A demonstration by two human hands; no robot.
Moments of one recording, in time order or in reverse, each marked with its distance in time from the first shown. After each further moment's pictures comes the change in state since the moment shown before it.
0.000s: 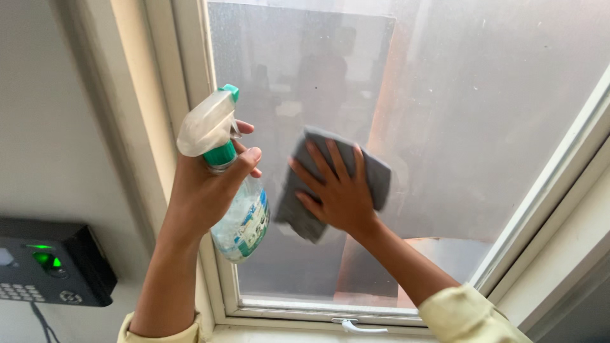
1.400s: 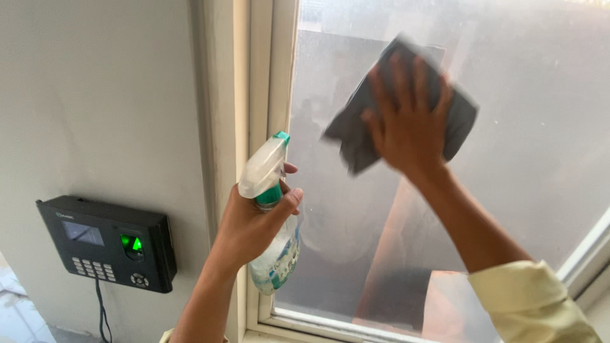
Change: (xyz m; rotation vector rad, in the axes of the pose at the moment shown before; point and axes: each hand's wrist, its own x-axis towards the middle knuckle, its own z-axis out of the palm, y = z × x) left_hand -0.041 -0.002 -0.055 0.040 -0.009 -0.180; right_hand 0.139 0.050 -0.039 -0.085 0.081 0.090
